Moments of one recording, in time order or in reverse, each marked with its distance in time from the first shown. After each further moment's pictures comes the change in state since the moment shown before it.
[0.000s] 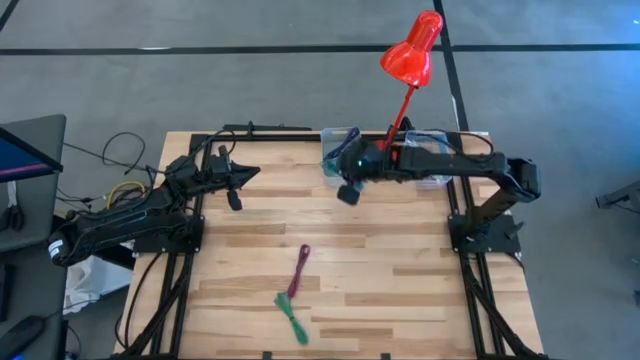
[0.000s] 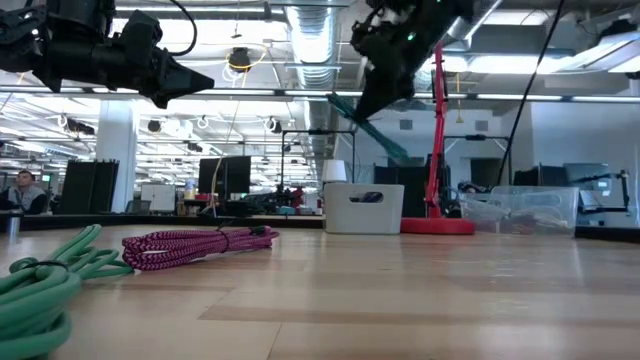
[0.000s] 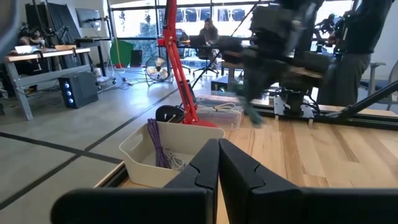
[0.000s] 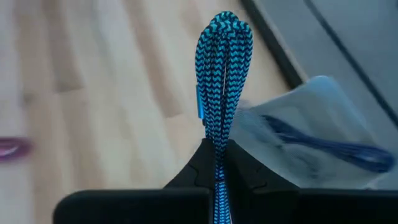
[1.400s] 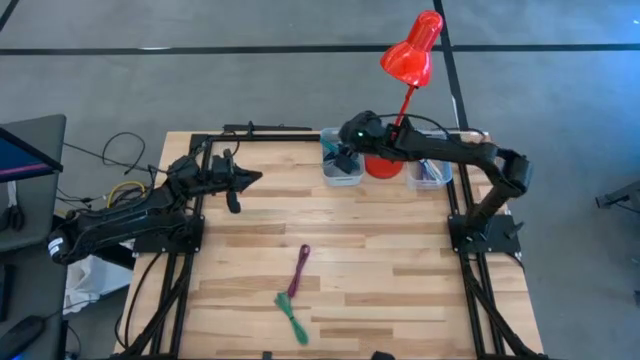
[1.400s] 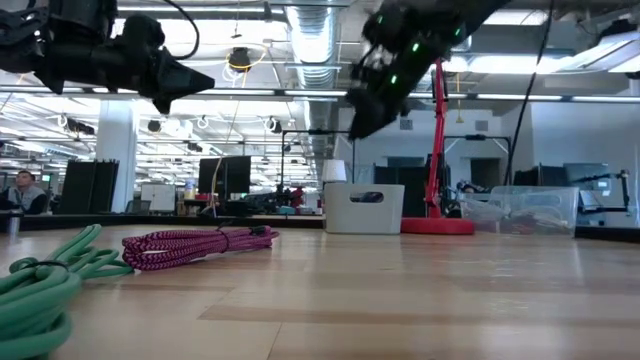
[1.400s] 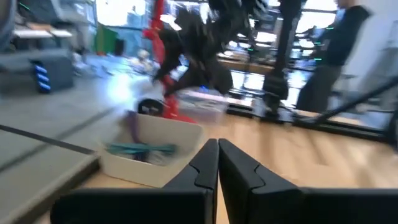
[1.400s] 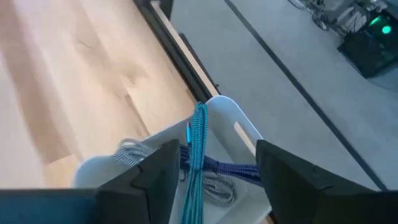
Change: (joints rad) left arm -0.005 0.015 0.000 0.000 0.065 -0.100; right arm -0.228 0.098 0.000 0.227 0.078 -0.145
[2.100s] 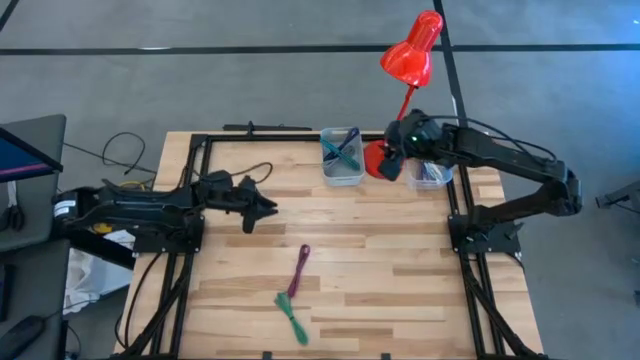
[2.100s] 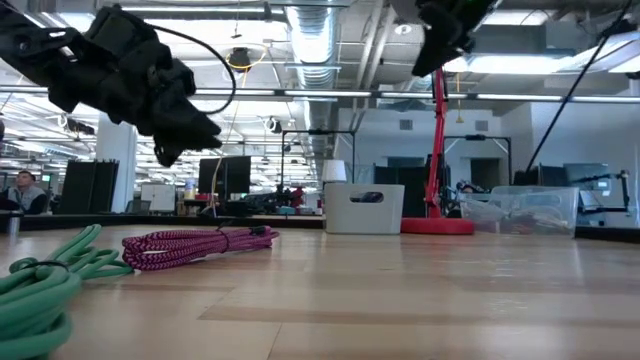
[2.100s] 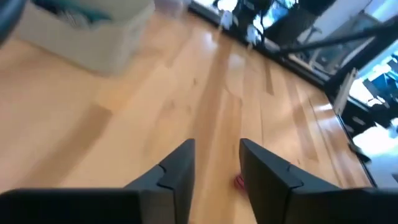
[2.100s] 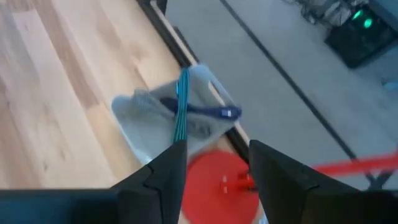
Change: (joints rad) left arm -0.265 0.336 0.000 -0.014 -0.050 -0.285; right arm 0.100 -0.444 0.000 -0.465 0.090 0.067
